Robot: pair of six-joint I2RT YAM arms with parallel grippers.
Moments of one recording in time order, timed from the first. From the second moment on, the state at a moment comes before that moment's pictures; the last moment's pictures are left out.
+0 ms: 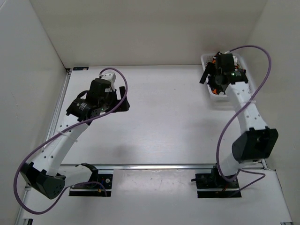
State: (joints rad) left arm -0.49 1.16 1.30 -0.84 -0.09 -0.44; right arm 0.18 1.53 1.56 -0.84 0.24 0.43
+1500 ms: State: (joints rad) left arm -0.17 1.24 1.39 -0.95 0.00 -0.57; right arm 0.42 1.36 1.83 -0.68 -0.22 0.41
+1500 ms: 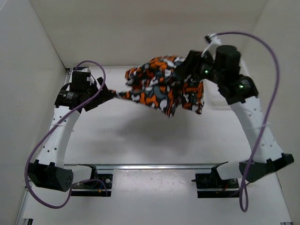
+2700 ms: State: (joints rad) left arm -0.19 1.50 0.88 -0.81 0.06 -0.82; right arm 0.56 1.41 0.74 -0.66 -0.08 0.78
